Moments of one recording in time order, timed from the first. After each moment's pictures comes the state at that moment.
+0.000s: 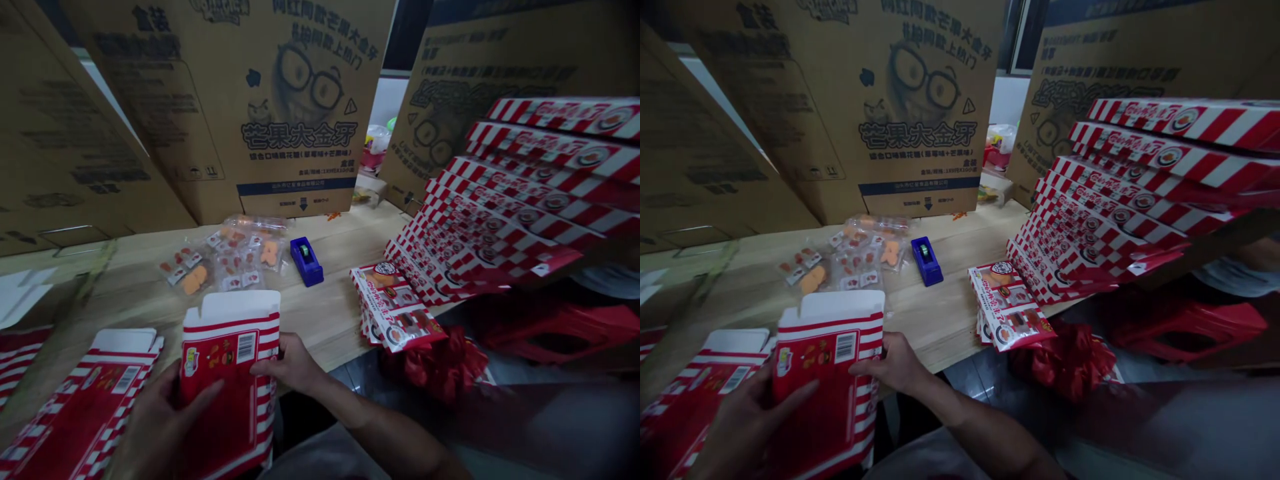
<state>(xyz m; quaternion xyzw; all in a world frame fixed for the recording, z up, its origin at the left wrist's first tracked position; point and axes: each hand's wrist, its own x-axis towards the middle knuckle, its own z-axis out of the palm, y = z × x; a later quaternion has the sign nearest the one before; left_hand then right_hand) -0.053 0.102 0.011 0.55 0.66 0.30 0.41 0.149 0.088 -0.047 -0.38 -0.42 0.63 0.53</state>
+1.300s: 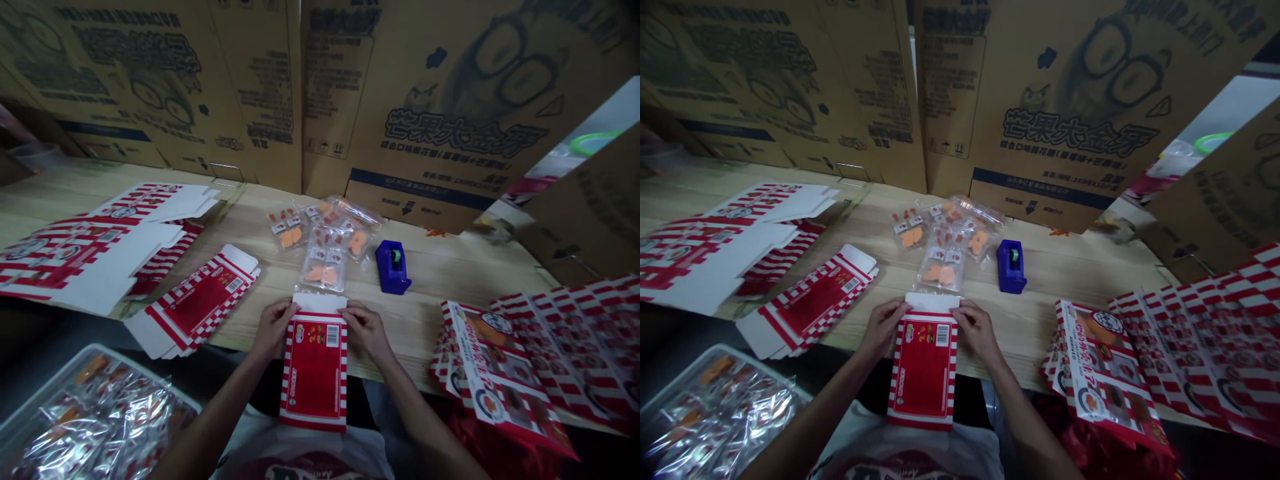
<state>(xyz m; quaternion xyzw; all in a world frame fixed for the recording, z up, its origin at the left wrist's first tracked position) -0.040 0.112 -0.073 0.37 0.48 0.55 0.57 0.187 0.130 -0.090 -0.47 -0.59 0.46 0.48</state>
